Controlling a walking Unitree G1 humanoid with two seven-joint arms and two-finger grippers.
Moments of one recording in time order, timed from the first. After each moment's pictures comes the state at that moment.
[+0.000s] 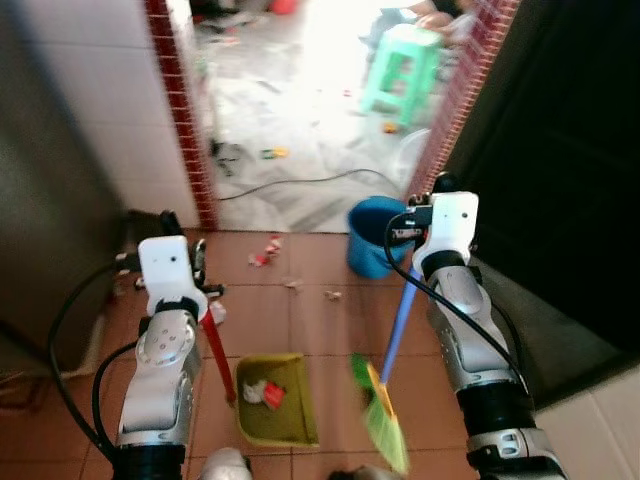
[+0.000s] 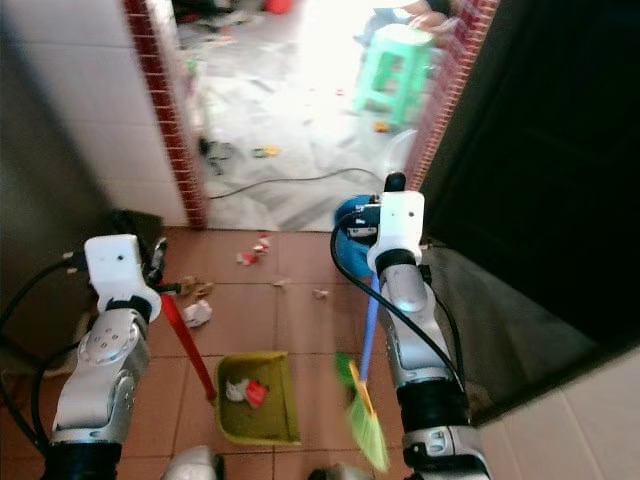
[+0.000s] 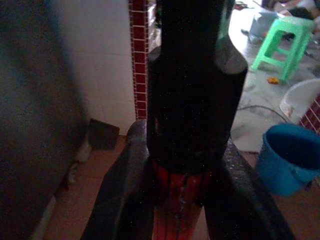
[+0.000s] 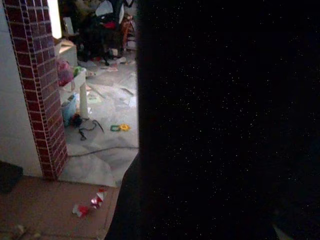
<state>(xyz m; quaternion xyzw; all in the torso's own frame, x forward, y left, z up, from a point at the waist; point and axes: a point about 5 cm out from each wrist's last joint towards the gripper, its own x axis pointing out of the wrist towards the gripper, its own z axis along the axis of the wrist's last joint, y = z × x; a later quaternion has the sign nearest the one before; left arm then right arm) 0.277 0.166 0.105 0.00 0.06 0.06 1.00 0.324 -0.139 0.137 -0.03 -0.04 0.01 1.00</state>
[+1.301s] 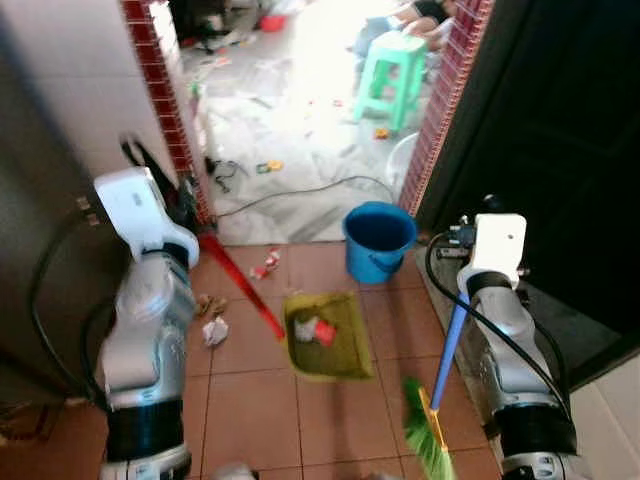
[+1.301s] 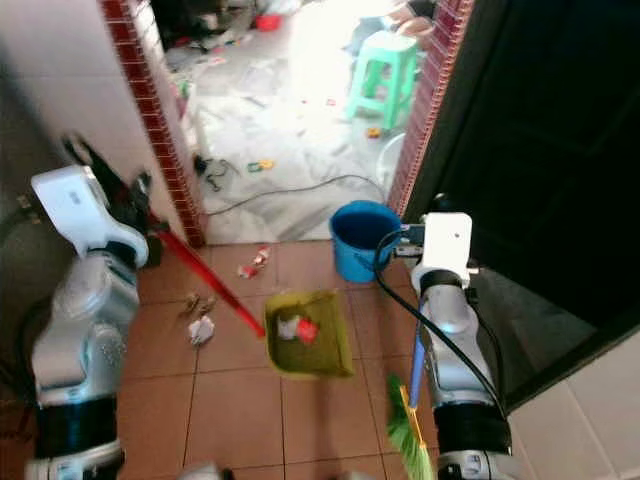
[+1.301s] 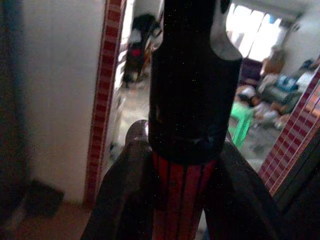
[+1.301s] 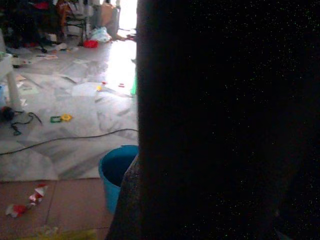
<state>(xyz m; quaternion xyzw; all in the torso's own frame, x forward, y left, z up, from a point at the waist) 0.303 0.173 0.191 -0.12 -0.08 0.05 0.99 0.309 -0.192 0.118 -0.08 -0.01 -0.07 0.99</state>
